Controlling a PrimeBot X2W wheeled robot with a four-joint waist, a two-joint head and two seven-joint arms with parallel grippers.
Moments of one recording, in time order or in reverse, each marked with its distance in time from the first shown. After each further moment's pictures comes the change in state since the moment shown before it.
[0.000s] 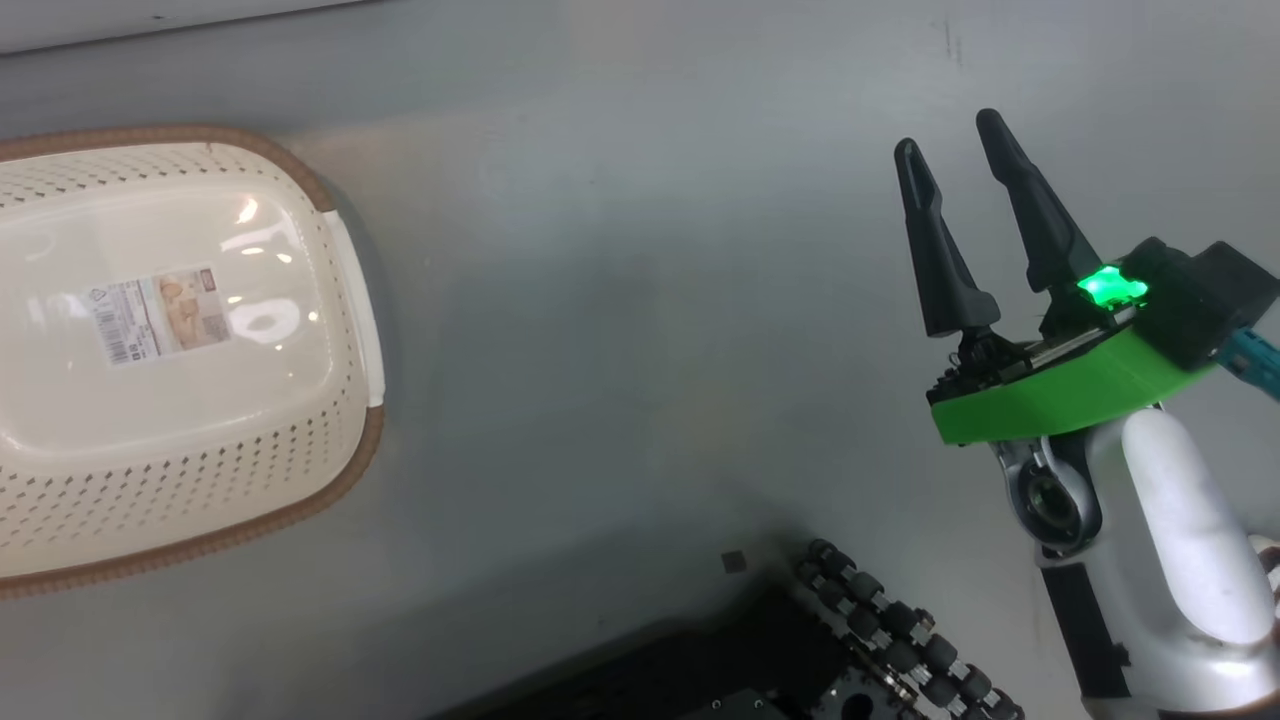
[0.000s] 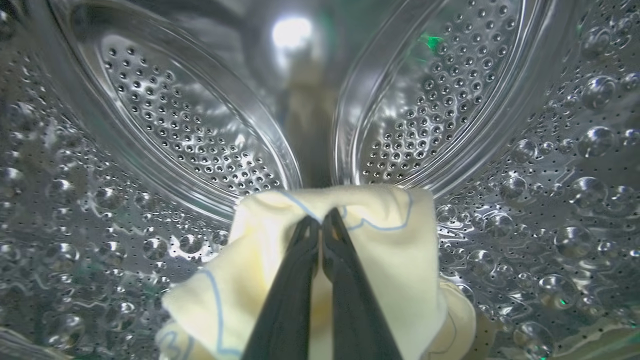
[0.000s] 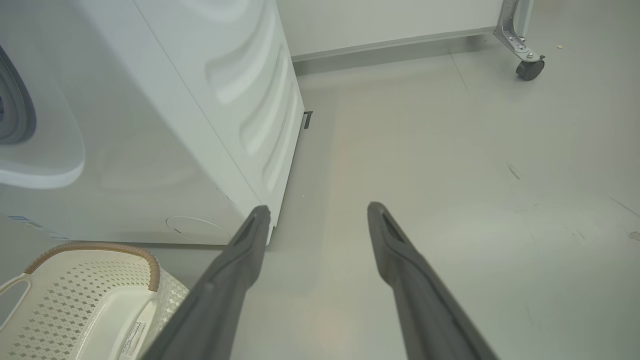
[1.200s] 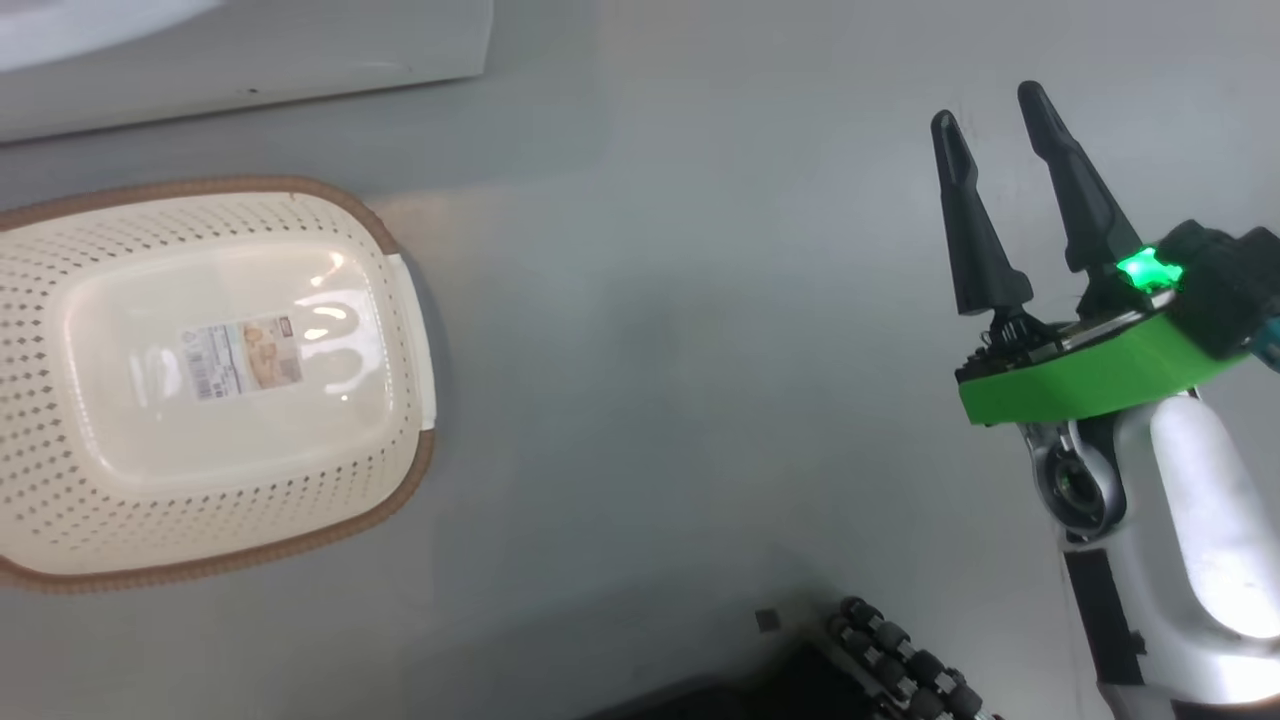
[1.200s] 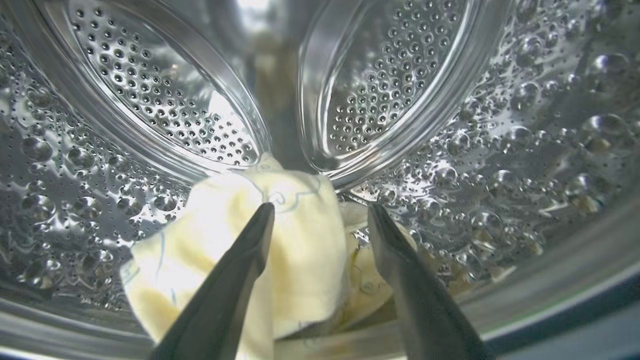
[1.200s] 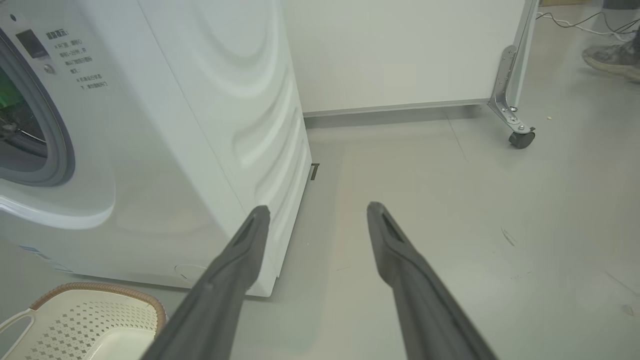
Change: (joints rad) left arm 0.059 -0.106 -0.165 0.273 -0.129 -0.023 -0.179; right arm -0.029 0.002 -0.040 -0.006 -0.039 0.000 0.000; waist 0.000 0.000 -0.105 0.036
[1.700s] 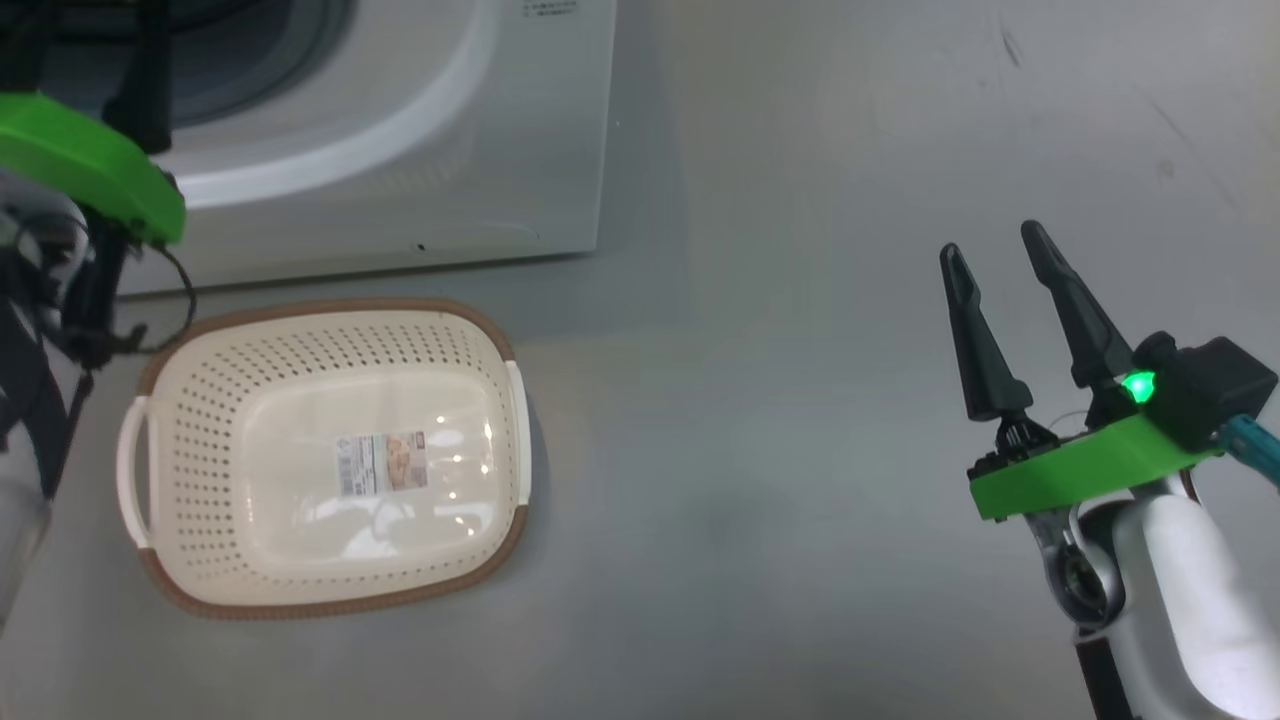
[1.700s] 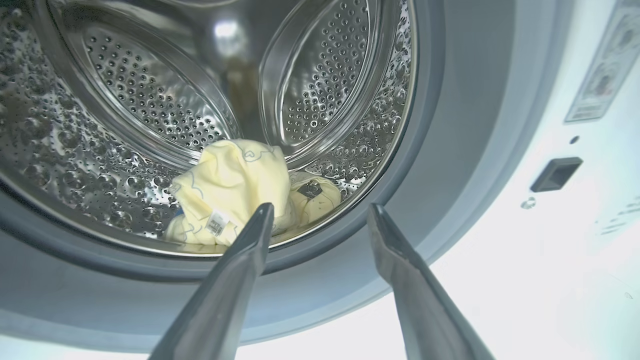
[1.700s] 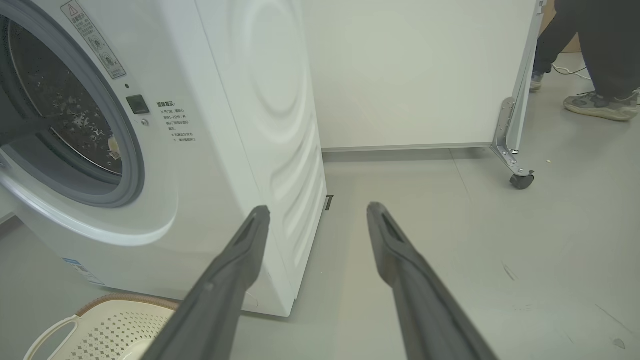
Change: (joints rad) left arm 0.514 0.009 -0.223 -0.292 -0.298 -0.002 -0.060; right arm 0.167 -0.011 -0.050 0.034 -0.074 0.000 0.000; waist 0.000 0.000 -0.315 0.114
